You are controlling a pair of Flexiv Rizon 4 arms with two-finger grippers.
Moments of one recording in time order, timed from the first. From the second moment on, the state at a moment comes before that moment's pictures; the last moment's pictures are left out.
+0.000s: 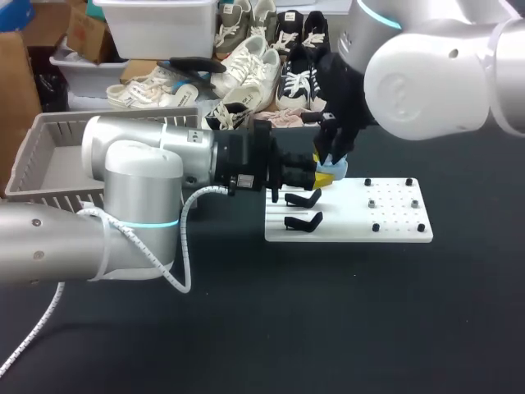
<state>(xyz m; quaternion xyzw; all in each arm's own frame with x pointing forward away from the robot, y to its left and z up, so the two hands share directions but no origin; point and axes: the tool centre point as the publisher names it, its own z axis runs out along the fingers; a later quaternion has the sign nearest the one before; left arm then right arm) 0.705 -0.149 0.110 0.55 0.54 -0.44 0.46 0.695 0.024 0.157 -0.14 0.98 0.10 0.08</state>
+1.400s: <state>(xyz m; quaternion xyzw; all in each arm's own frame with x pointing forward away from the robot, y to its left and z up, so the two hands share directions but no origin) 0.705 -0.148 0.110 0.55 0.54 -0.44 0.46 0.751 -0.004 0.159 -0.09 0.98 0.10 0.13</state>
